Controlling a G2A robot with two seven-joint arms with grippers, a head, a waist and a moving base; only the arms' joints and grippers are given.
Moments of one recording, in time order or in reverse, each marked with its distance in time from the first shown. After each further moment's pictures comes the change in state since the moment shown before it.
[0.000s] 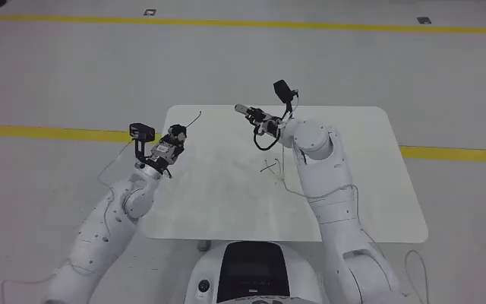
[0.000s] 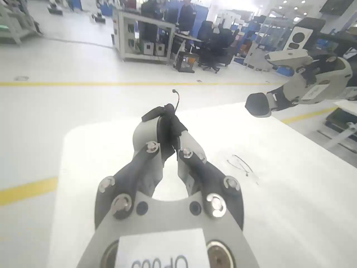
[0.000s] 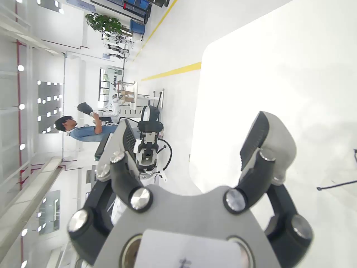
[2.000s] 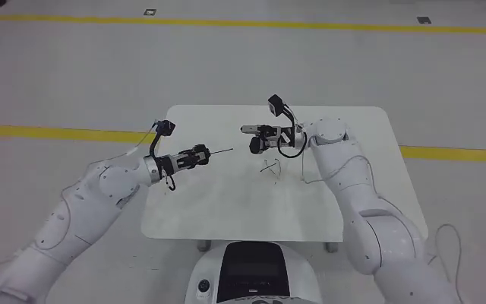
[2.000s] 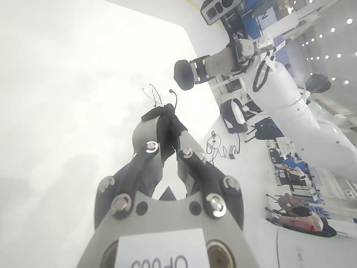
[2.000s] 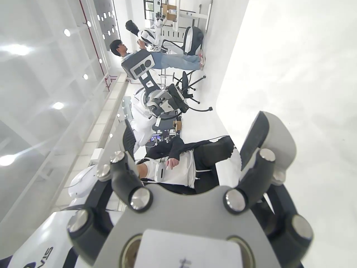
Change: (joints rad) left arm -0.181 0.237 0.230 -0.148 -0.856 0.000 -0.718; right arm 0.295 0.113 0.016 0.643 0.425 -0.415 0.472
